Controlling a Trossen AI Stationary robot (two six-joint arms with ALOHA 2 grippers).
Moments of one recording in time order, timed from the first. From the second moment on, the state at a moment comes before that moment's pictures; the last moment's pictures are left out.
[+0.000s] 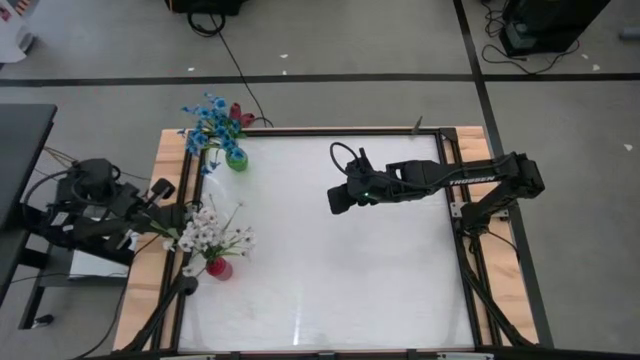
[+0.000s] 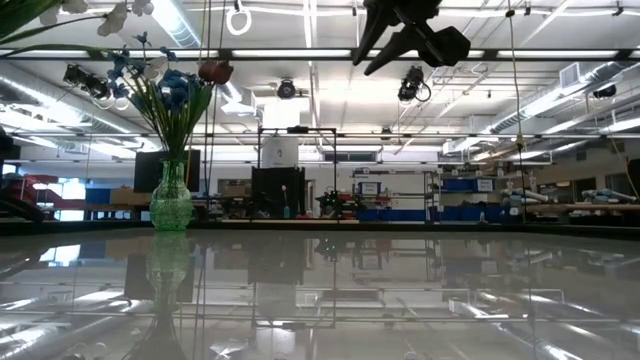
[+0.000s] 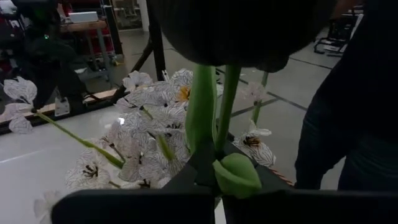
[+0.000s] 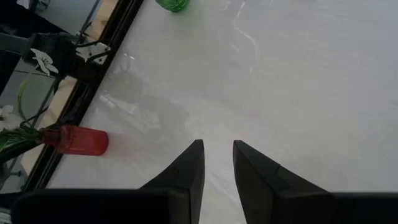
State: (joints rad) left arm 0.20 0.13 0.91 -0.98 0.73 0.18; right arm 0.04 1.55 1.42 -0.73 0.29 1.12
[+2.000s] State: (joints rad) left arm 0.20 0.32 0.91 -1.23 0.83 0.26; right arm 0.02 1.55 1.42 -0.71 0.29 0.91
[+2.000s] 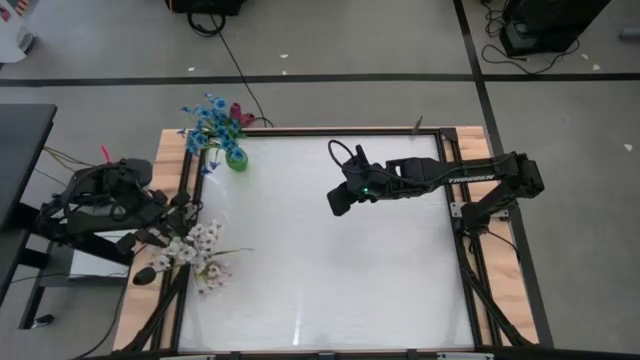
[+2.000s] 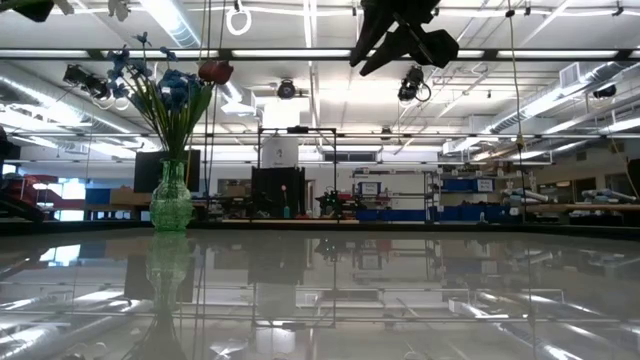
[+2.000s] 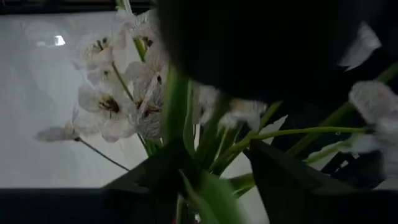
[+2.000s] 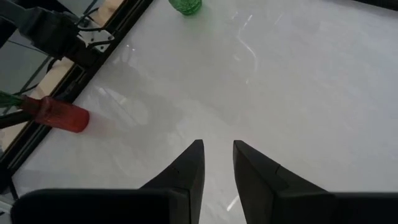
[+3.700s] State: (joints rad) left arm 0.17 0.62 1.74 -1.42 0.22 0.05; right arm 0.02 1.55 1.42 -0.41 0.30 0.74
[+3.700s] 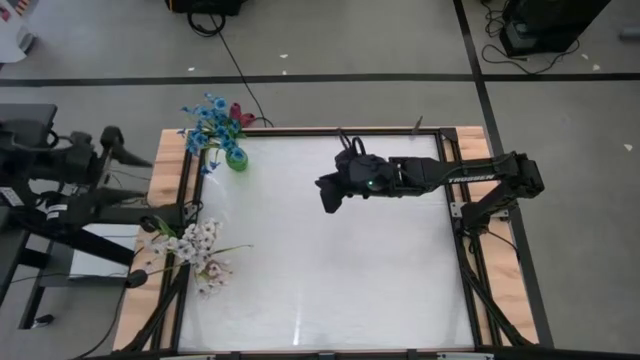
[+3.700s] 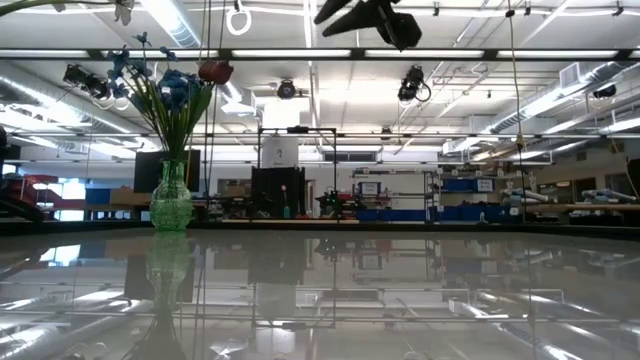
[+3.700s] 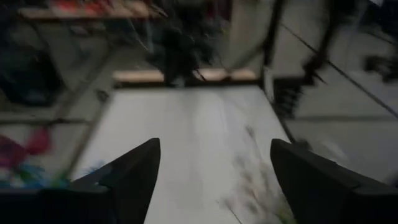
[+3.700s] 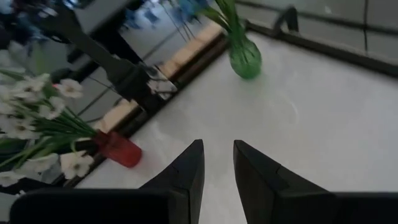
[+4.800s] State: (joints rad) left arm 0.15 0.27 1.42 -1.19 -0.22 -0.16; right arm 0.00 1.31 1.39 -0.29 0.19 0.06
